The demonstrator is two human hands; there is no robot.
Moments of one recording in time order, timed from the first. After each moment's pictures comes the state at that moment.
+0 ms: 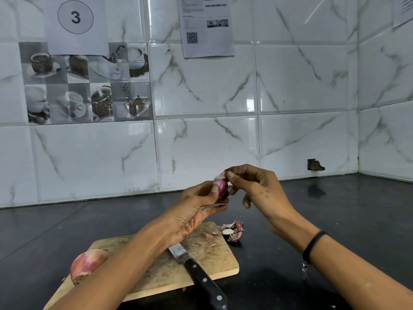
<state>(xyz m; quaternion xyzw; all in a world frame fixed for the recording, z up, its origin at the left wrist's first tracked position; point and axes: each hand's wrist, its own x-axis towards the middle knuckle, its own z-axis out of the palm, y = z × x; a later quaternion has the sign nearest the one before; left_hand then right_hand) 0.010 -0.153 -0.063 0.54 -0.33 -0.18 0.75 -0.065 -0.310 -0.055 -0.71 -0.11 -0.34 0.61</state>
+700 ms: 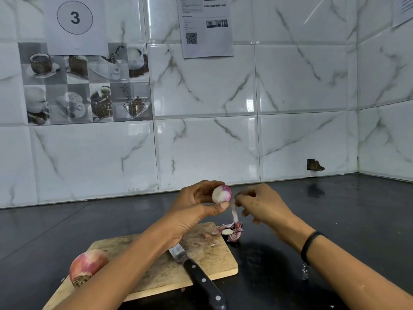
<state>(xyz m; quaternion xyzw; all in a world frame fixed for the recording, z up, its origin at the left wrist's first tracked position) 0.005 -0.146 -0.066 0.69 -0.37 -0.02 0.62 -0.058 -0.323 -0.070 -0.85 0.08 -0.27 0.45</state>
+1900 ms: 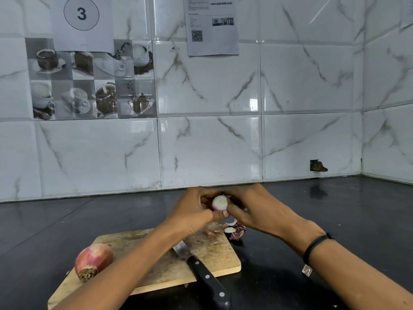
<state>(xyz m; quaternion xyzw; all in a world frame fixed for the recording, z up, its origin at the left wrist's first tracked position) 0.007 -0.146 -0.072 0.75 -0.41 0.05 0.53 -0.054 -0.321 -0.066 -0.92 -0.20 -0.32 0.11</state>
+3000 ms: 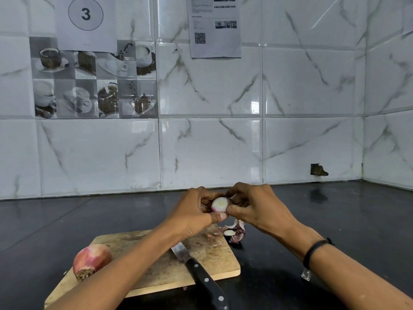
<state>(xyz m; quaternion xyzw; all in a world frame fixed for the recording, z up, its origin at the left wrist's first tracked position) 0.014 -0.146 -0.073 0.76 -0.40 0.06 0.52 -0.057 -0.320 -0.066 -0.91 -0.10 -0.32 0.25</state>
